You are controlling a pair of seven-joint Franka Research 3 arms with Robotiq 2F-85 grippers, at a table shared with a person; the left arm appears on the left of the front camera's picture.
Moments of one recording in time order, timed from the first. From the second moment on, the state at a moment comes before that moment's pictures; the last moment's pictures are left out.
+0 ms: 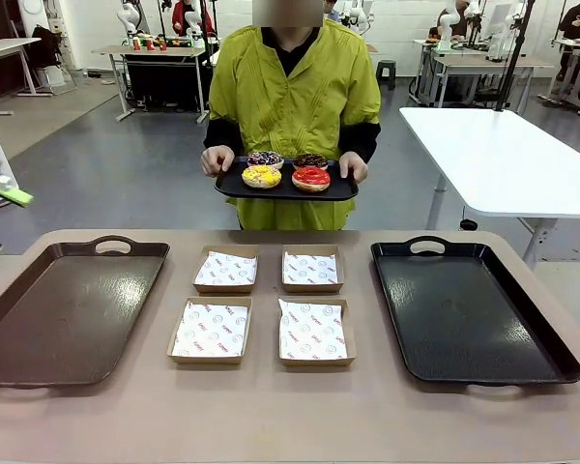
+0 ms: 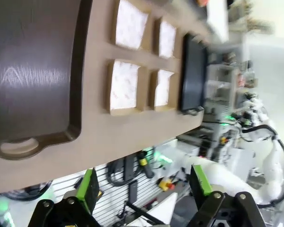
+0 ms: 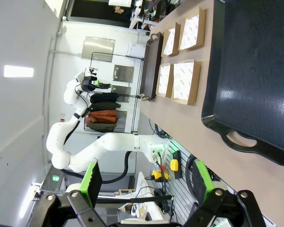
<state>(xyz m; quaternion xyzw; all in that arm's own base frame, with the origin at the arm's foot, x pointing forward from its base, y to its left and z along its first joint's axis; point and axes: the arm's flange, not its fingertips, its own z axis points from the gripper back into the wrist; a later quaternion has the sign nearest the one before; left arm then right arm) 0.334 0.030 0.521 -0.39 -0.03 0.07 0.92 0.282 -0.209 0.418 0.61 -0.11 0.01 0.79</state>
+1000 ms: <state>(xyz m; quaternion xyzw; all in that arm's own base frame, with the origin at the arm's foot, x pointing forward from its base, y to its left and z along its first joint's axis) 0.412 -0.190 0.403 -0.08 0.00 0.03 1.00 0.282 -0.209 0.418 0.61 -0.11 0.01 0.79</state>
